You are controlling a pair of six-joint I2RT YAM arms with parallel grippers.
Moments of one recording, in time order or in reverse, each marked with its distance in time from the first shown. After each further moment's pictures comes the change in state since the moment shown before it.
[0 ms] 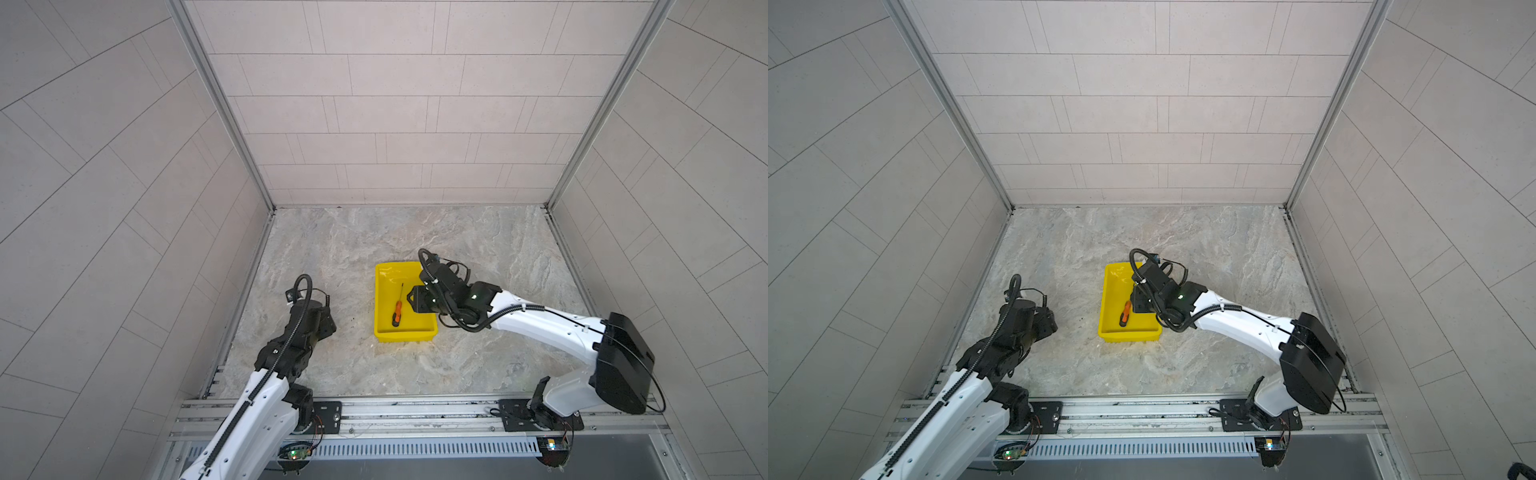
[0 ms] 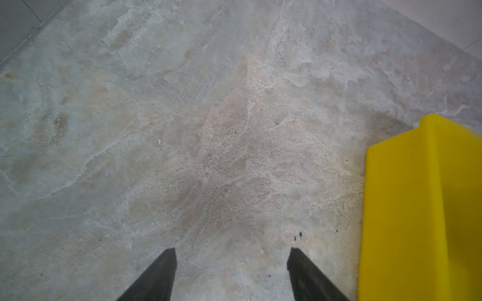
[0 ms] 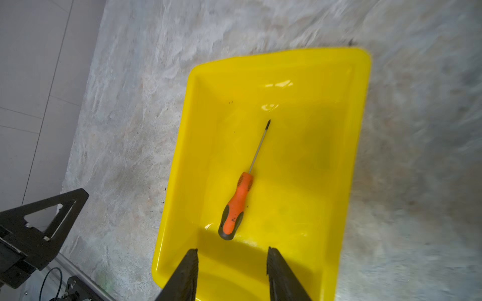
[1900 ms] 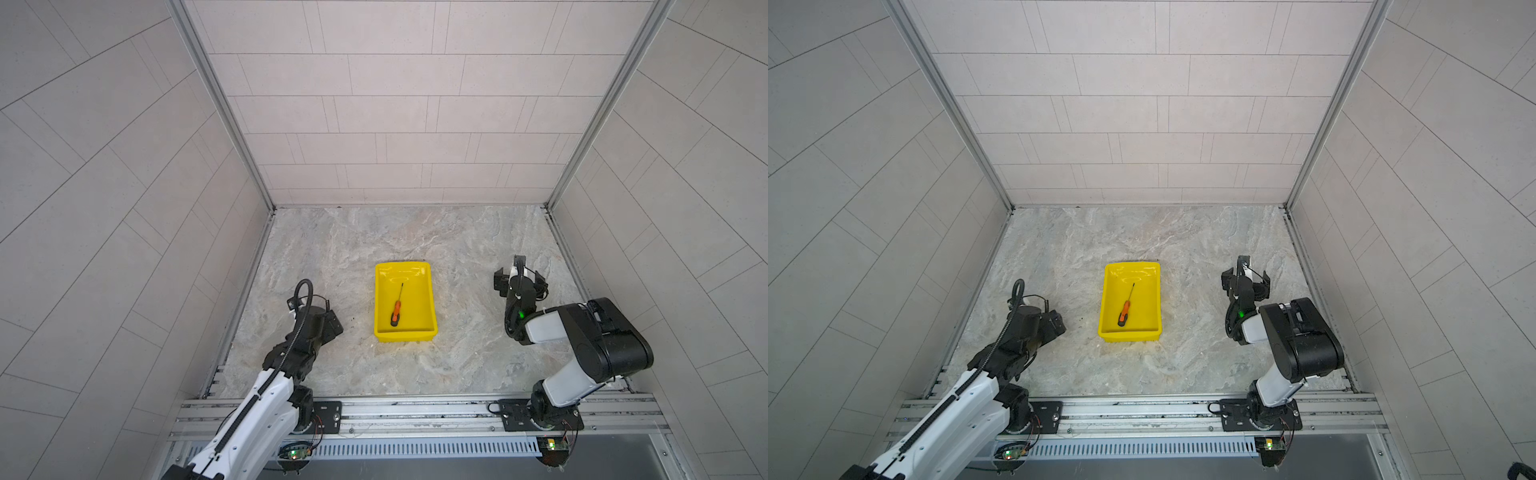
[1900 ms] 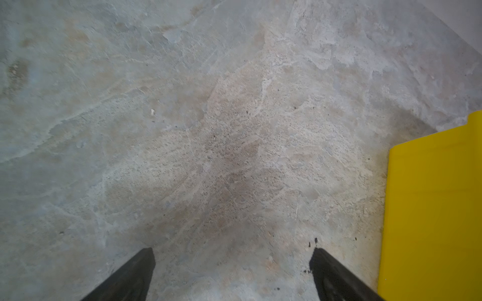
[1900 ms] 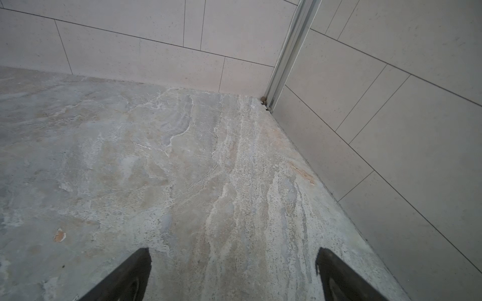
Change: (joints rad) left arm 0.000 0.049 -0.130 0.165 -0.003 -0.102; right arm -0.705 0.177 -0.731 1.389 0.428 -0.817
